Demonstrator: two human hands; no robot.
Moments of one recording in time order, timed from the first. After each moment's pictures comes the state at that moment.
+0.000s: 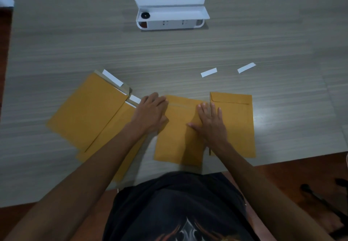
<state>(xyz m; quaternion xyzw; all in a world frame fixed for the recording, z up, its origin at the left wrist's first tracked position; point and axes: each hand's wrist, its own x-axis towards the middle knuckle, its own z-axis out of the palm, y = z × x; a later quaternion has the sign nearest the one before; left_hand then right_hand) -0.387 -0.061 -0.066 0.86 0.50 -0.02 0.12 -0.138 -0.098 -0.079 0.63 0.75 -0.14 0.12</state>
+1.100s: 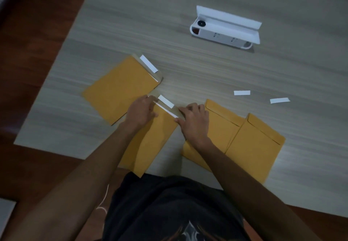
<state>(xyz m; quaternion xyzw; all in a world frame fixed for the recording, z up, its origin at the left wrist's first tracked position) -0.465 -0.111 -0.070 0.56 0.76 0.14 0.29 -0.261 -0.078 -0.067 0.55 0.83 -0.10 -0.01</state>
